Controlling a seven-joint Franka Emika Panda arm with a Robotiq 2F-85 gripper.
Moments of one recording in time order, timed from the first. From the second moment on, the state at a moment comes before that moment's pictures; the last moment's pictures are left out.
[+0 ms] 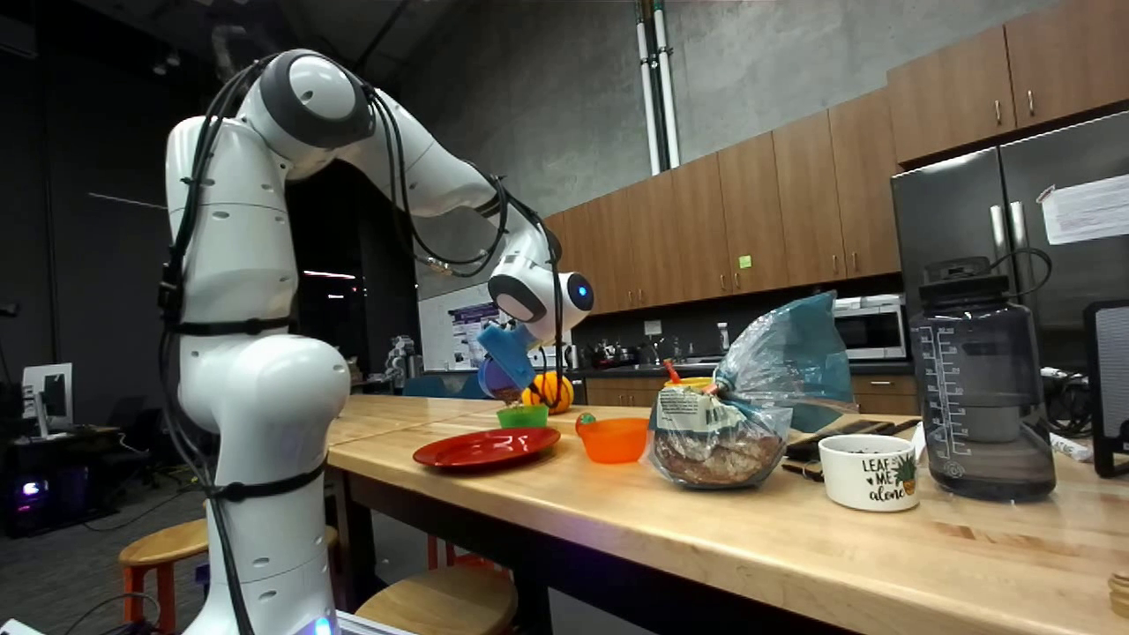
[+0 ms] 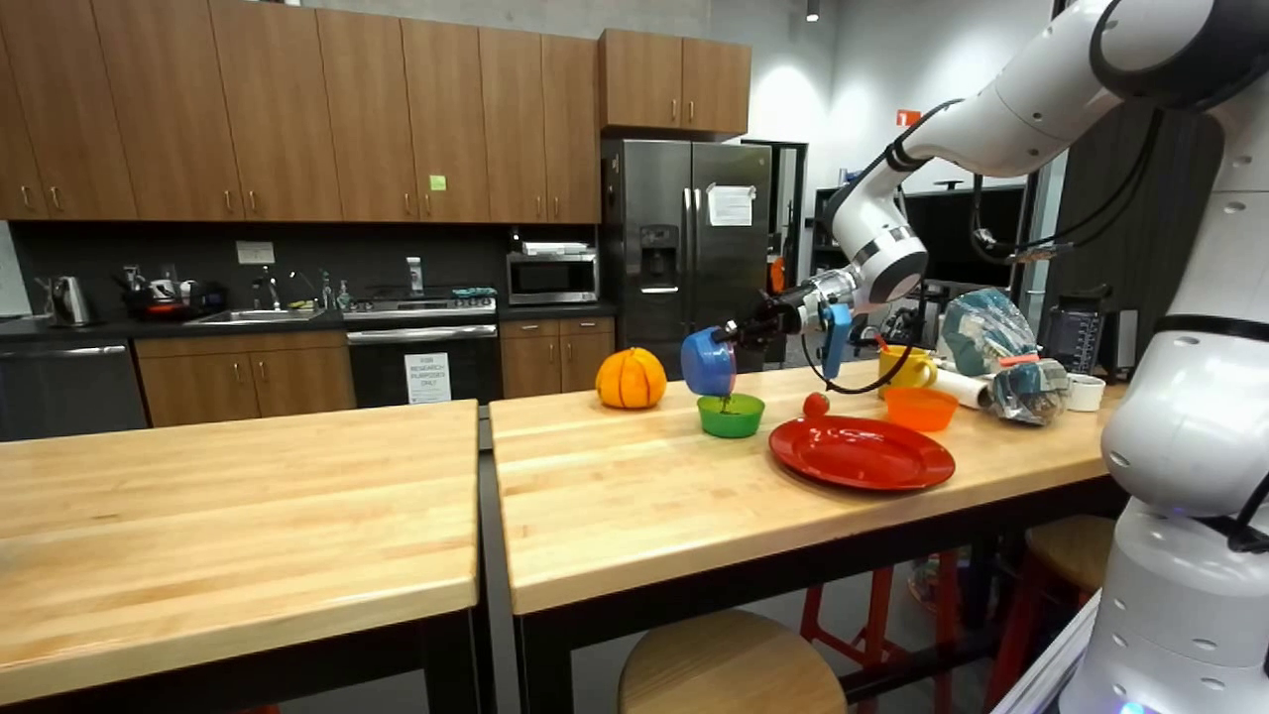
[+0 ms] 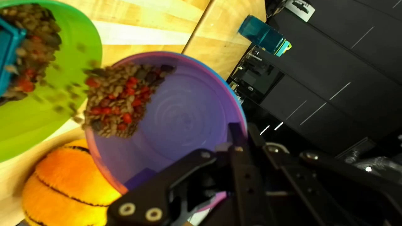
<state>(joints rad) -0.13 -0.08 -0.16 -2.36 1.42 1.85 -1.25</state>
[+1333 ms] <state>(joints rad) -0.18 -0.08 -0.21 -2.43 1.52 1.68 -1.40</state>
